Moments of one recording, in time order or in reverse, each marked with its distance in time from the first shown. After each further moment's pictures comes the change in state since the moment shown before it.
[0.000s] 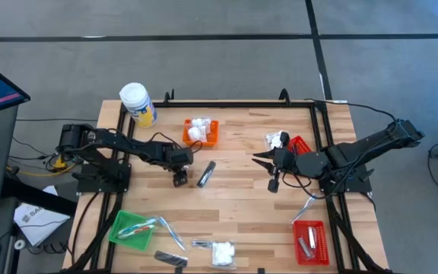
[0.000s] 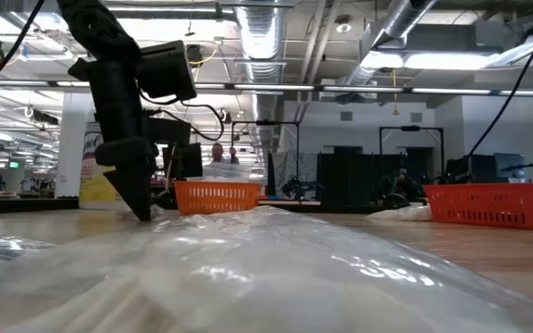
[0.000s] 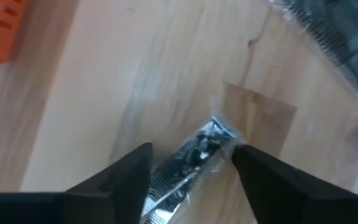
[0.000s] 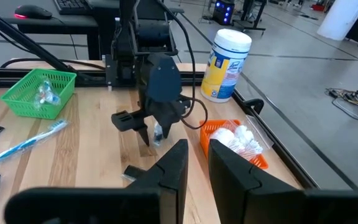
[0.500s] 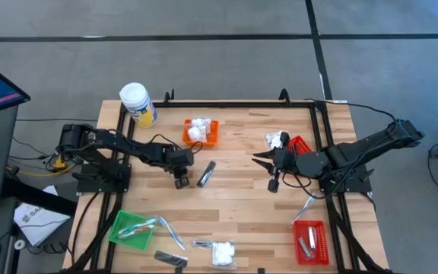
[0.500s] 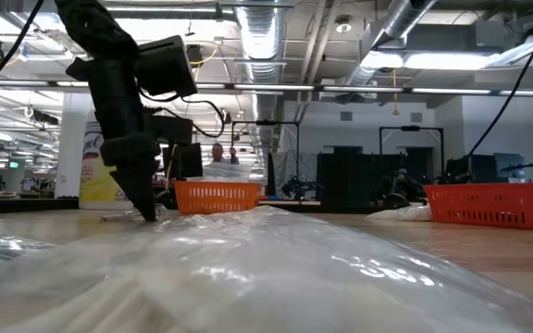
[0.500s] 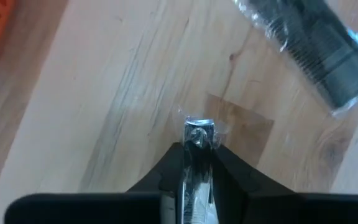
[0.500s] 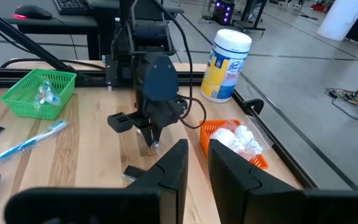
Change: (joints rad) left arm -0.020 -0.015 -0.004 0.053 -0.005 -0.065; right arm 0.000 0.000 0.000 0.000 0.000 0.000
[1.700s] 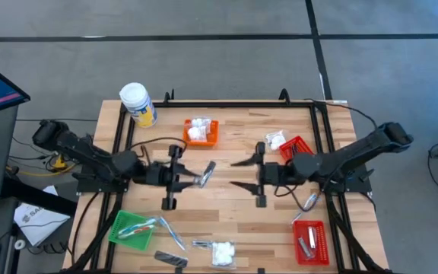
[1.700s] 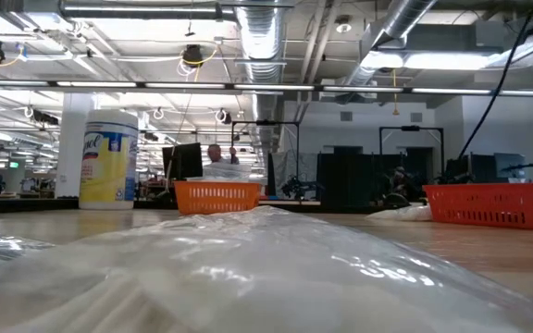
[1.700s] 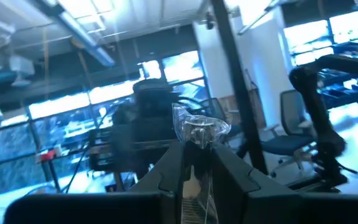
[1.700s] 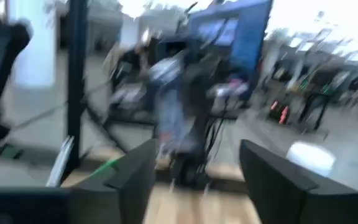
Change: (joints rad) left arm -0.435 -0.382 0.003 1.167 -0.087 0.628; right arm -0.022 0.232 0.001 0.726 -0.315 -0.279
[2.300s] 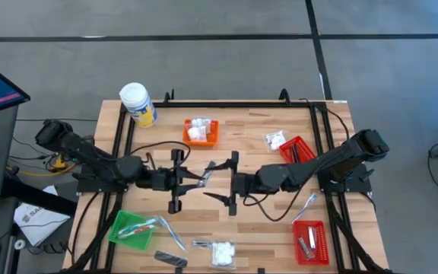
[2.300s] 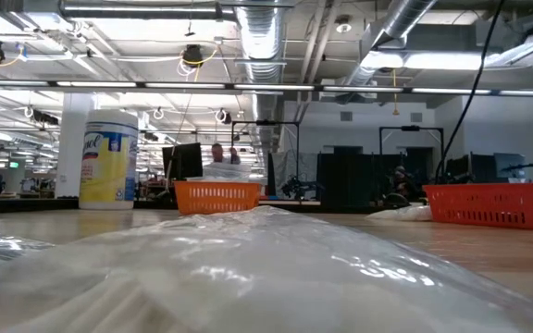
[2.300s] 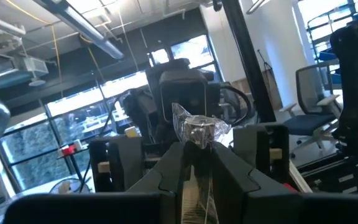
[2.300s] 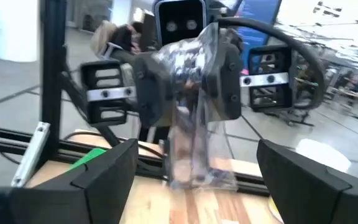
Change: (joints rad) left arm -0.008 0.059 0.000 0.021 -0.067 0.084; right arm -0.007 0.295 0.219 -0.015 0.034 -0.036
